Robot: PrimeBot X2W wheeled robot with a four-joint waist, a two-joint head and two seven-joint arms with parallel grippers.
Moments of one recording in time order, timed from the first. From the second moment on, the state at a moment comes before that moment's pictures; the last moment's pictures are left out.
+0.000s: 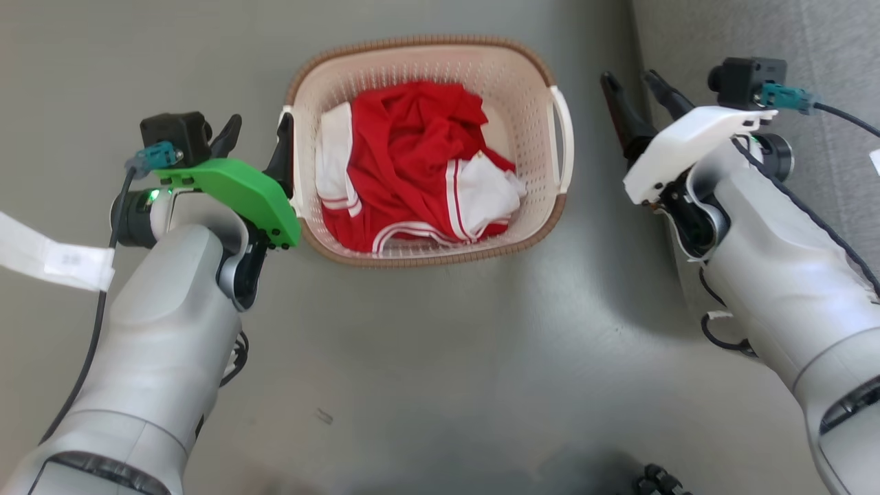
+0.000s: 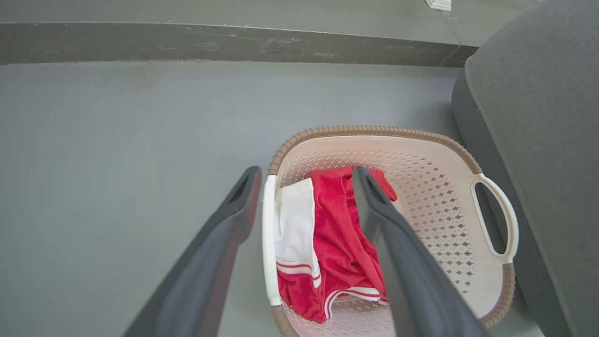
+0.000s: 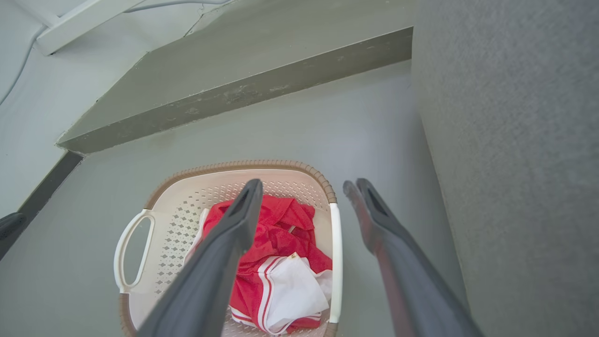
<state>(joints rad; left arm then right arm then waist) -0.91 0.06 -0.64 1.03 -0.79 -0.09 -0.26 -0.93 -0.16 0.74 1.03 0.88 0.12 -0.25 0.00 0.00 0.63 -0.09</state>
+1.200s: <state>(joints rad) -0.47 0.11 -0.36 0.61 -0.59 -0.06 -0.26 -0.49 -0.27 0.46 0.59 0.56 0.07 -0.25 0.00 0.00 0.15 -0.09</state>
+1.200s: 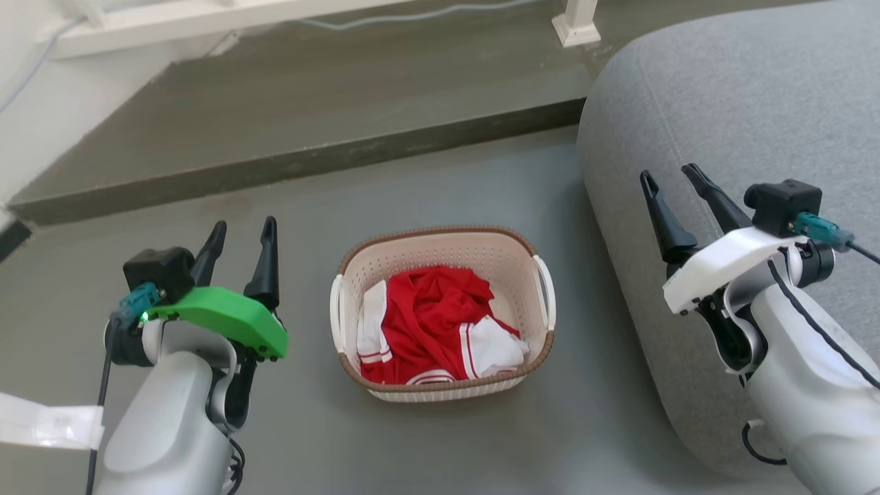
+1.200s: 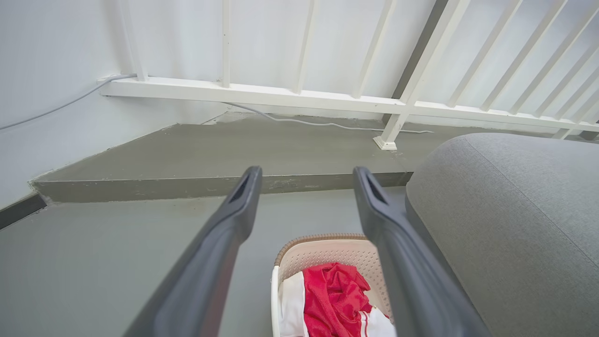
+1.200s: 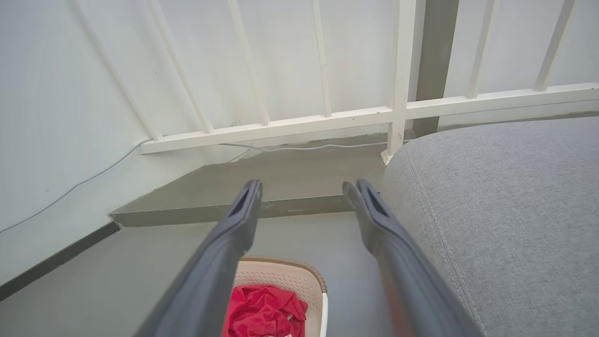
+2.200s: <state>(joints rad) -0.21 0.08 -0.22 0.34 -0.45 -0.04 -0.26 -0.21 -0.25 0.27 0.32 0.40 0.01 -0.25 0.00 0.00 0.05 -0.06</state>
